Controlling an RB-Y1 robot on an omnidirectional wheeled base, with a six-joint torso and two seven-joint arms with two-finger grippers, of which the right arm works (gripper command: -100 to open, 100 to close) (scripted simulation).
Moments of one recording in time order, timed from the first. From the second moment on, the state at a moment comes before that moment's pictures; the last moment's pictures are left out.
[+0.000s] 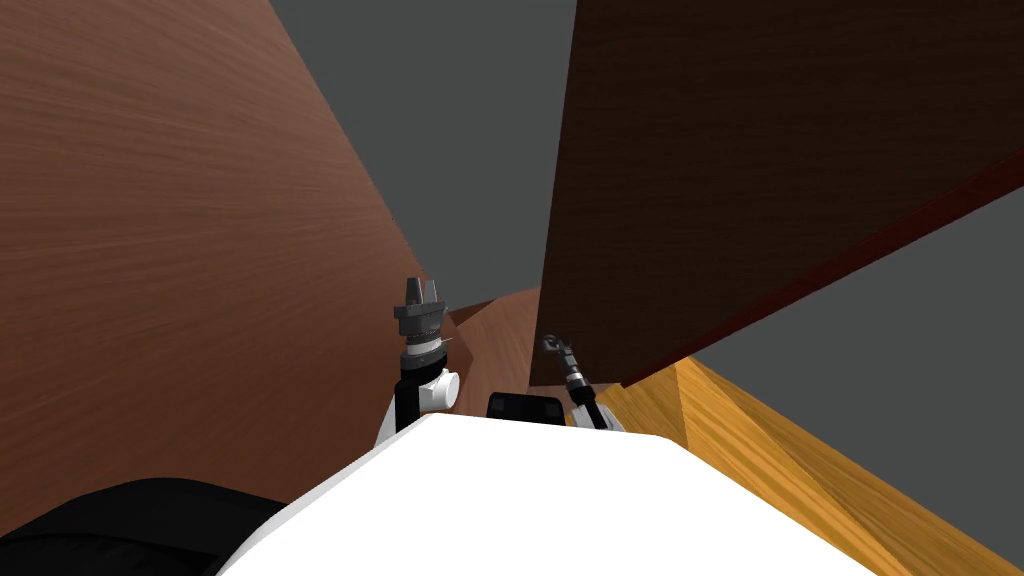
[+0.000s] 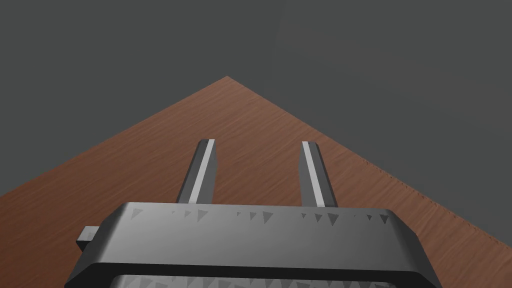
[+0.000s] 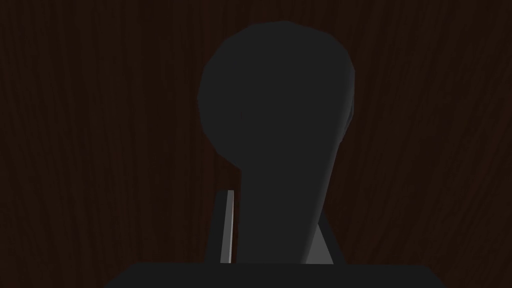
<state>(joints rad) 0.15 -0.04 0.10 -0.98 0.19 -0.73 -0.13</state>
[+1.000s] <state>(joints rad) 0.10 0.01 -0.04 -0.93 0.12 -0.73 -0.06</state>
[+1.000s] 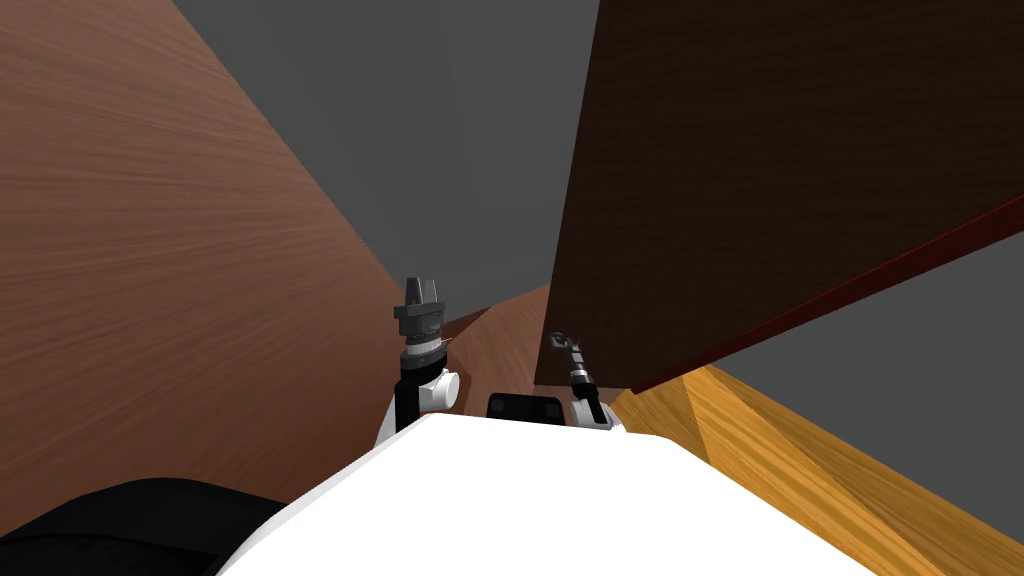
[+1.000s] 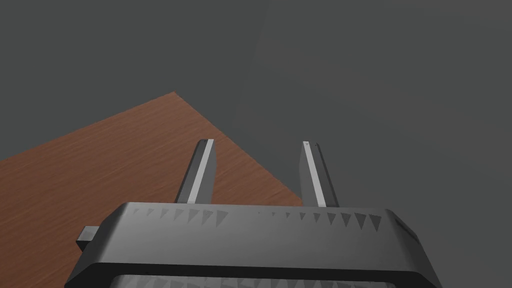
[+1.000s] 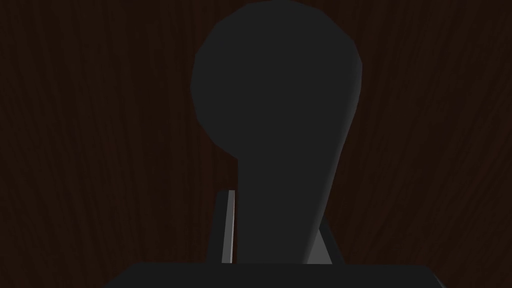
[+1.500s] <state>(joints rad) 0.10 0.03 -0.08 -0.93 0.10 -0.73 -0.04</state>
